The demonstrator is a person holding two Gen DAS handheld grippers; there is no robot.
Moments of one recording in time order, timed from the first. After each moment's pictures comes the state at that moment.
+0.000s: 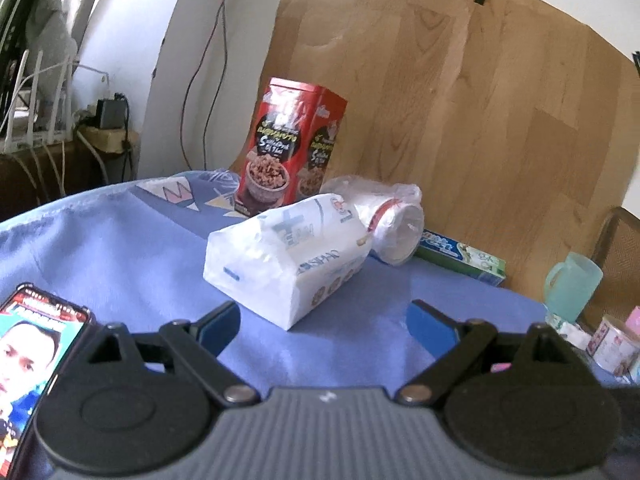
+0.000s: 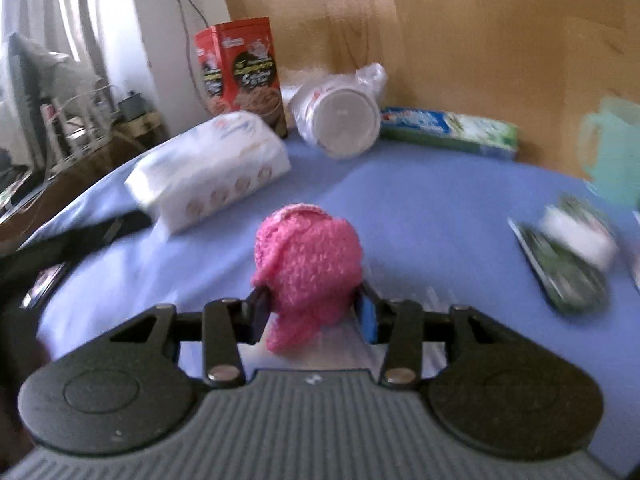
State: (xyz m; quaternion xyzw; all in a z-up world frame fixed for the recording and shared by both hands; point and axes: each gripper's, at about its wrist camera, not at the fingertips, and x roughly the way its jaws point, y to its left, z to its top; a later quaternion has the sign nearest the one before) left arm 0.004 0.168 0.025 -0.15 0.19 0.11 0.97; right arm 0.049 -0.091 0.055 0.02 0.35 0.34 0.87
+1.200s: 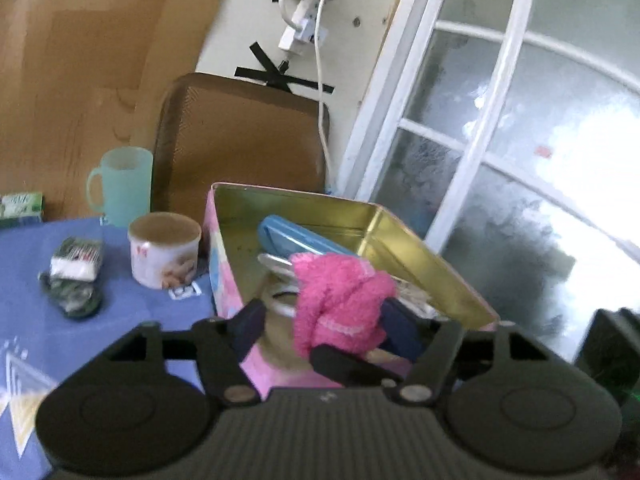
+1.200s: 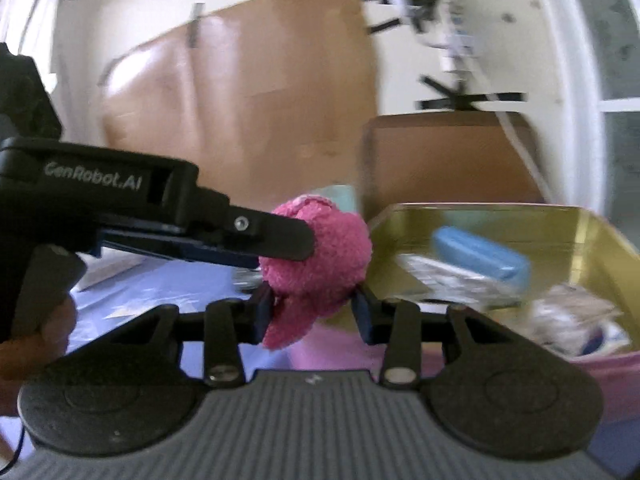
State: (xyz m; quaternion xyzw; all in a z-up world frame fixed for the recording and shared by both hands) left arm 0.027 -0.145 0.092 -0.05 0.28 -0.37 0.88; right arm -0.069 -0.288 0.087 0.08 0.17 0.10 0.98
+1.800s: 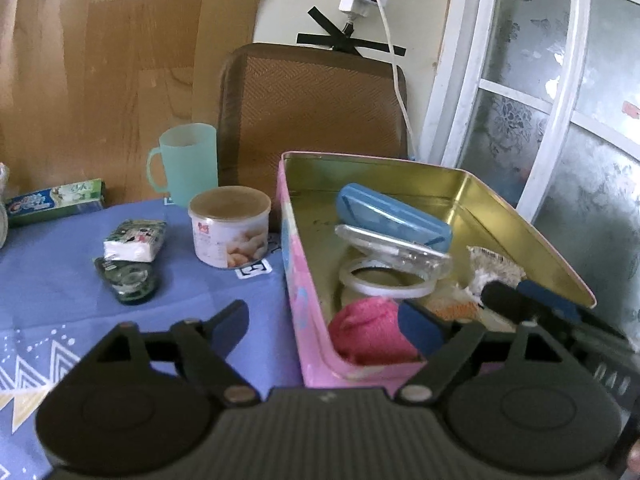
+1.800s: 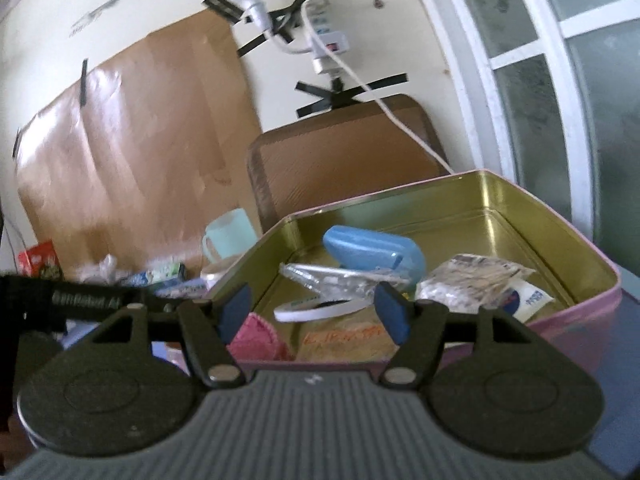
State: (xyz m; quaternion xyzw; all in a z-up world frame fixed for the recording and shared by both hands) left arm 0.030 -0.157 0.073 0.01 0.31 -0.26 0.91; right arm -0.077 -0.345 0.075 0.18 0.15 0.00 0.97
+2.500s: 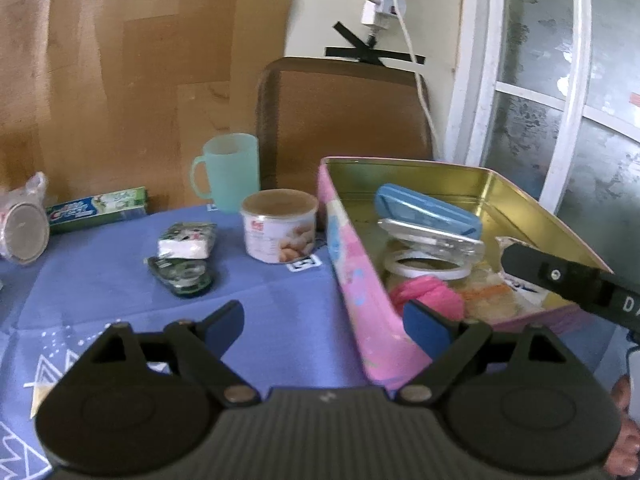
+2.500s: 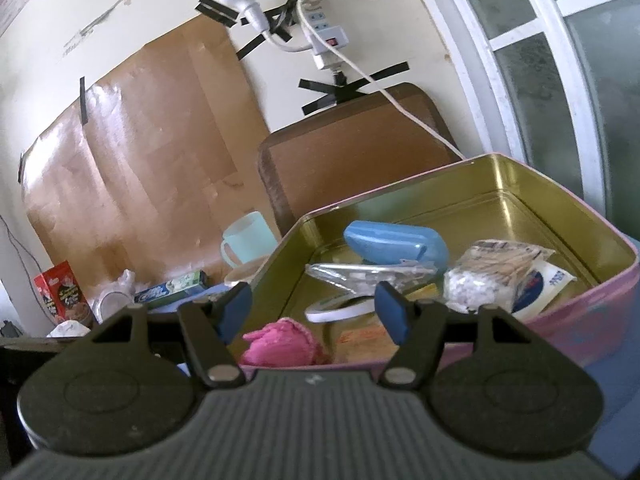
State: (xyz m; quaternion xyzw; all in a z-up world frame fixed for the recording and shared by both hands) left arm 0.017 -0.121 0.071 0.03 0.29 -0.22 0.93; right arm -0.067 -0.331 0.081 0.21 0.17 0.02 0.96
